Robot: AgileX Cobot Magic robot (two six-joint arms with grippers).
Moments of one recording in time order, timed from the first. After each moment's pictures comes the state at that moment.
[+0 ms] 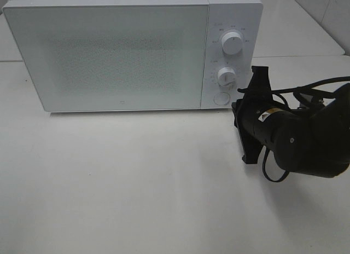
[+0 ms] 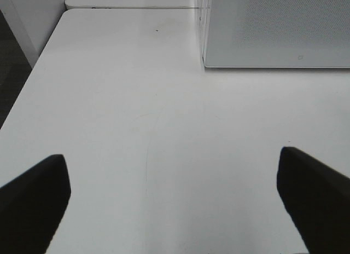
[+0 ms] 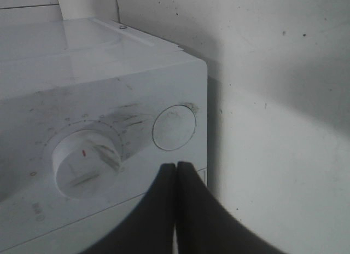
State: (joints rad) left arm 0.08 0.00 -0.50 -0.06 1.04 0.05; right arm 0.59 1.89 -0.60 0.64 -0.85 1.38
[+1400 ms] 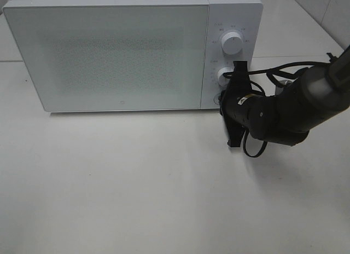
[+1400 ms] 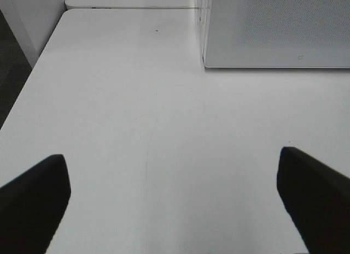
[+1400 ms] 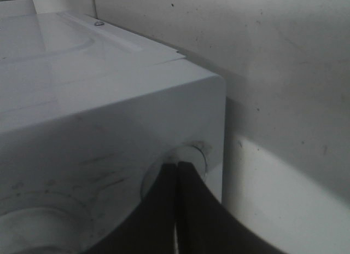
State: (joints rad) left arm 0.08 0.00 -0.50 -0.06 1.04 0.05; right arm 0.49 2.08 -0.85 0.55 -0.73 1.39
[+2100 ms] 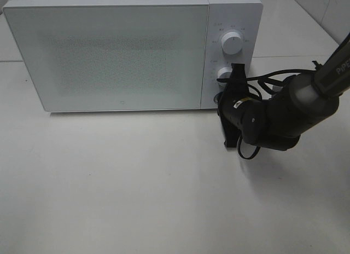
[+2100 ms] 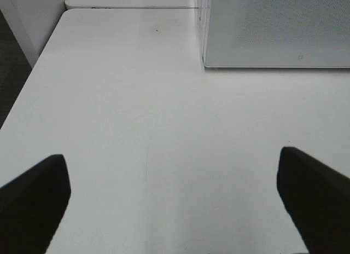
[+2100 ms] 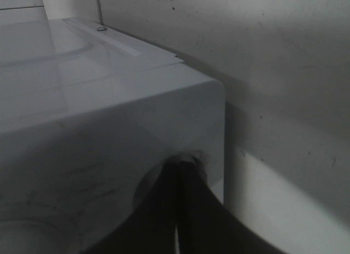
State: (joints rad) left arm 0.08 0.00 -0.50 -0.06 1.04 0.05; right arm 0.50 2.13 -0.88 0.58 -0.82 1.39
